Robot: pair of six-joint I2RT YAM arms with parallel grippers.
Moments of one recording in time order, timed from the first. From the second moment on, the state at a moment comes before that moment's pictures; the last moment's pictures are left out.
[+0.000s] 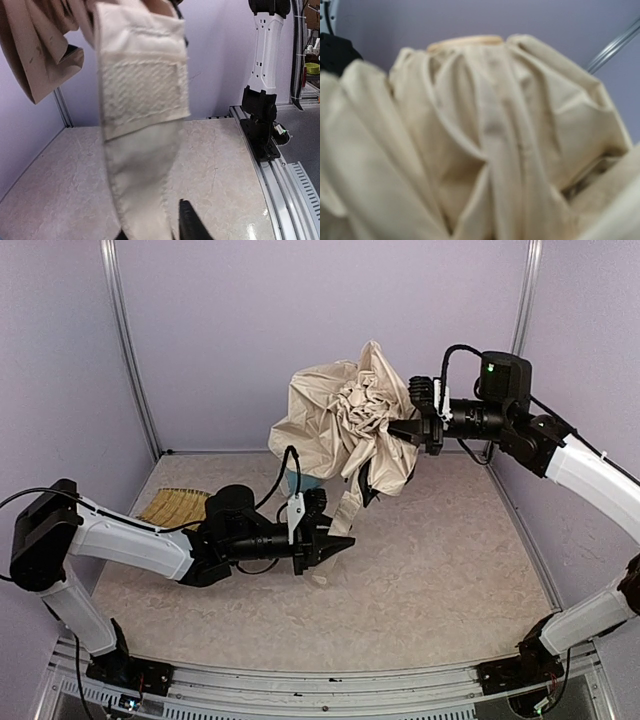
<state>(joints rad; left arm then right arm) -0.98 1.63 0.80 0.80 0.42 0.17 0.61 1.34 1.37 -0.12 -0.76 -0.85</state>
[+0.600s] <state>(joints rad) -1.02 1.39 0.74 0.55 0.31 0.28 0.61 1.25 1.31 -0.13 -0.69 -0.81</state>
